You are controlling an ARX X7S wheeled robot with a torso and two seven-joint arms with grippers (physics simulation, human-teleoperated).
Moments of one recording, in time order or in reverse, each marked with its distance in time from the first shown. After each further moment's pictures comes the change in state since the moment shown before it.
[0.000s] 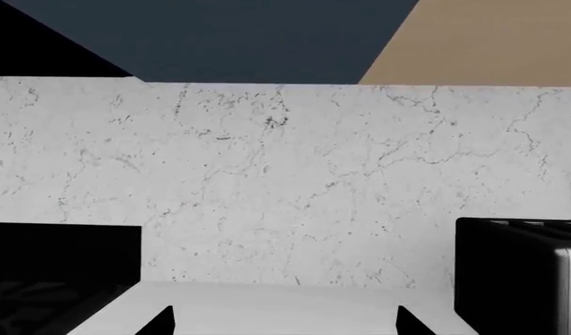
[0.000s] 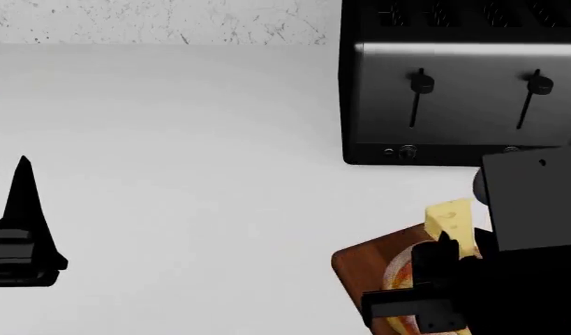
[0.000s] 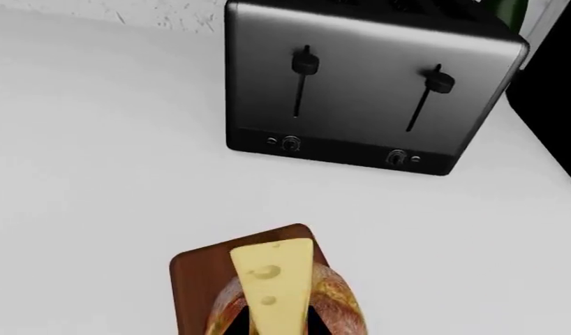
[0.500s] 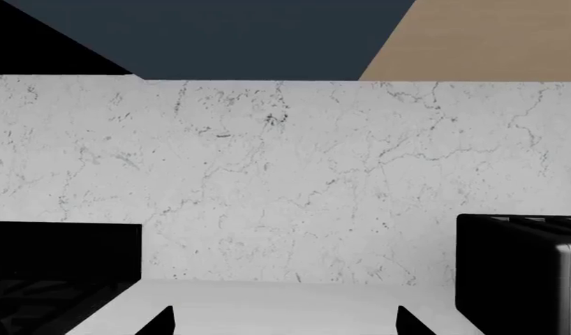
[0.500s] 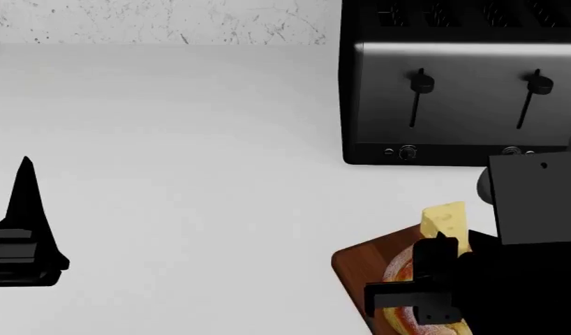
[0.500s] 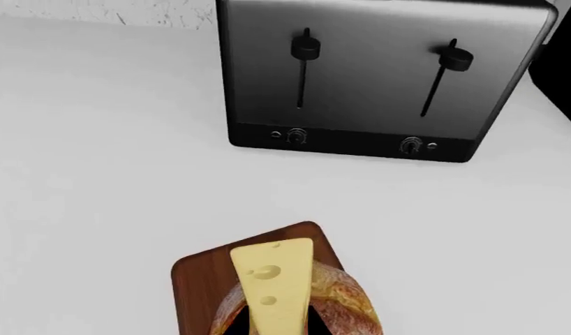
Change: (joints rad) left arm -0.005 -0.006 0.008 -0.005 -0.003 -0.004 -0.007; right arm -0.075 -0.024 0.038 0.055 -0.132 -0.016 -0.146
